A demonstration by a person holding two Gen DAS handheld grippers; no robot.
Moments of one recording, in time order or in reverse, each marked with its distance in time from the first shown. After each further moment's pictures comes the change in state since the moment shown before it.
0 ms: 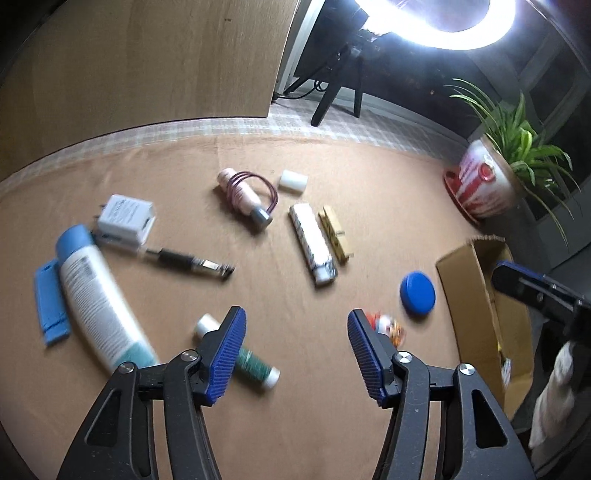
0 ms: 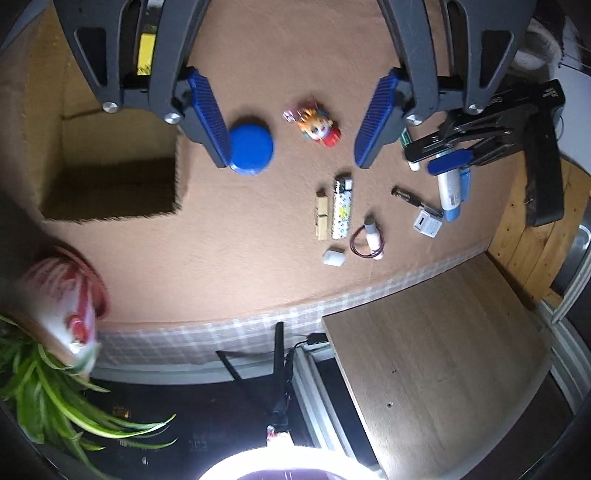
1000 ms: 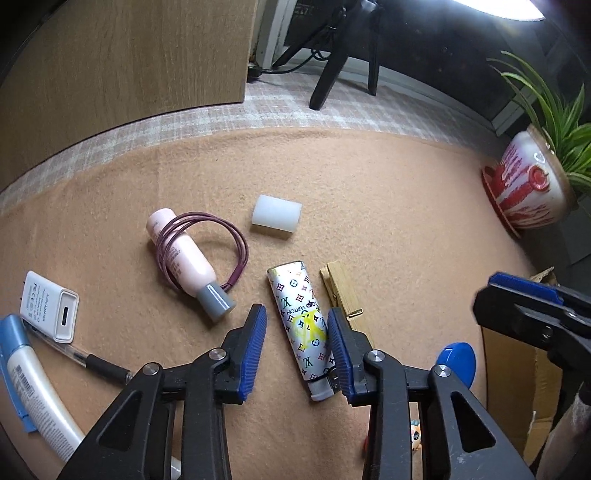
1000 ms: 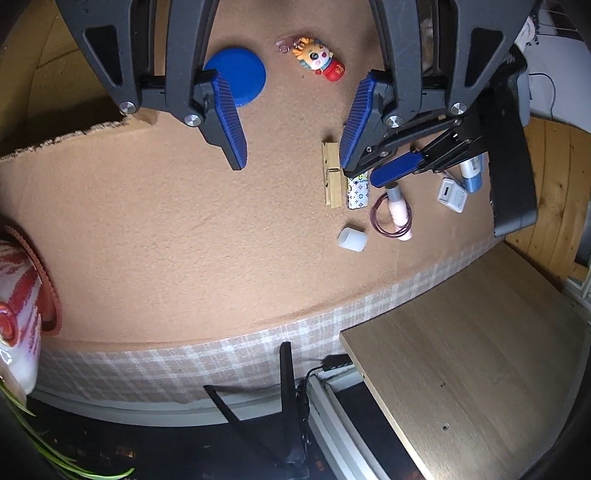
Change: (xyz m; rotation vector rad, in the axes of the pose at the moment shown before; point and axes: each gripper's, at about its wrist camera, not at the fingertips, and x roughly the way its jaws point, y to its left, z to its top) left arm 0.098 -0.026 0.068 0.041 0.088 0.076; right arm 0.079 -0.011 0.057 0.058 0.147 -0.005
